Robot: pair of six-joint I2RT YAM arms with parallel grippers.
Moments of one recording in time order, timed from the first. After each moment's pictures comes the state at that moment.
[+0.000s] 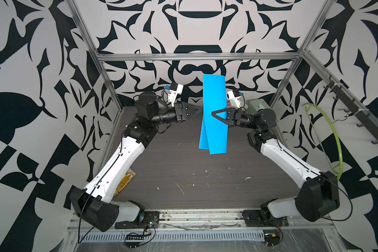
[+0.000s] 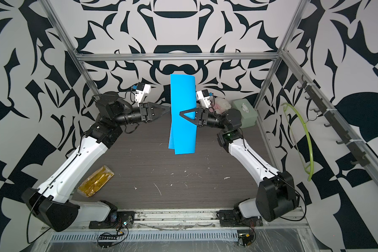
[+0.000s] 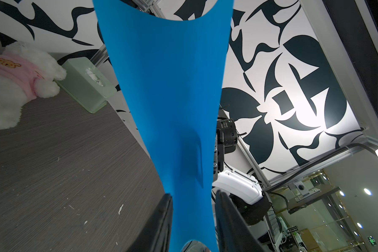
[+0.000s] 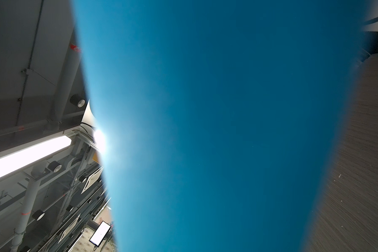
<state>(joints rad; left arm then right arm) -0.47 1.35 1.45 -0.08 0.91 -0.93 0.35 1.40 1.11 0.79 -1.13 1.44</state>
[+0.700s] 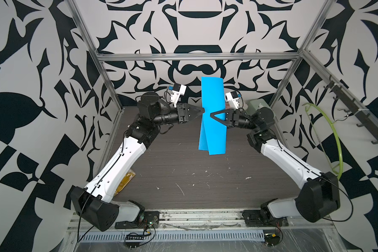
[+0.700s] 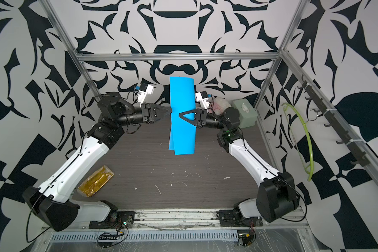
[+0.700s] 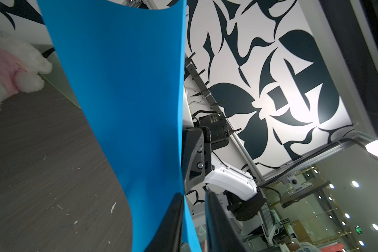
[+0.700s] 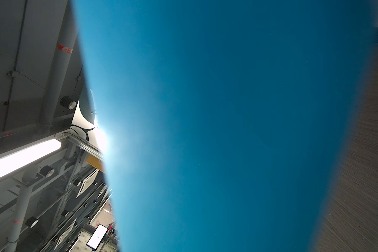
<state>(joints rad) -0.50 1.36 1.45 -0.05 0.92 -0.96 0.36 1.39 1.11 0.69 -1.13 1.37</state>
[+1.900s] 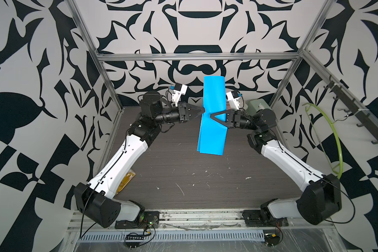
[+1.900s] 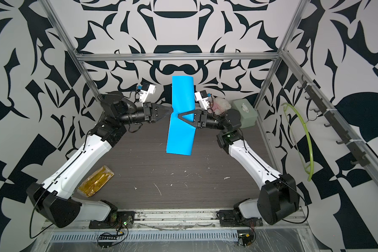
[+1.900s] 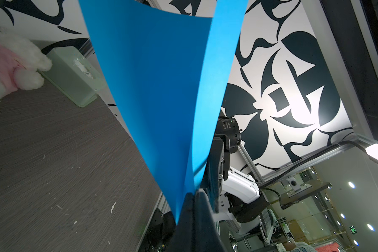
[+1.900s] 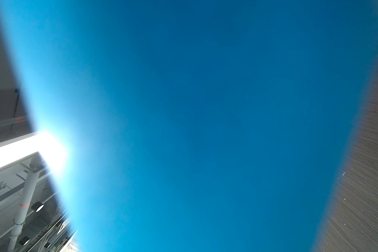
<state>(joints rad) -0.50 1.38 1.46 -0.04 0.93 -0.96 0.38 1.37 1.11 0.77 -1.14 1.41</state>
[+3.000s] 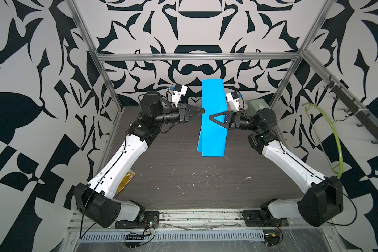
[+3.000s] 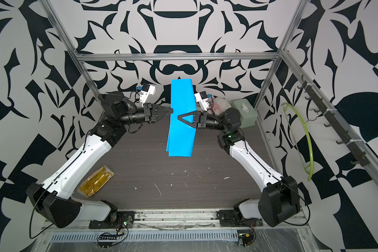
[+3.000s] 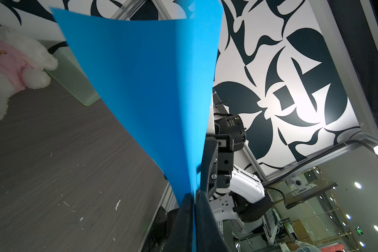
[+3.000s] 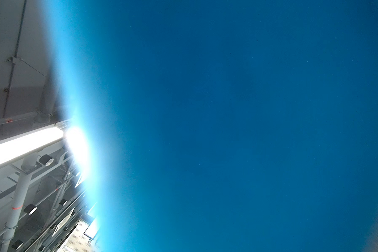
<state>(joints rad) -0.50 1.38 1.46 -0.08 0.92 -0.91 0.38 1.35 1.11 0.66 -1.14 1.34</state>
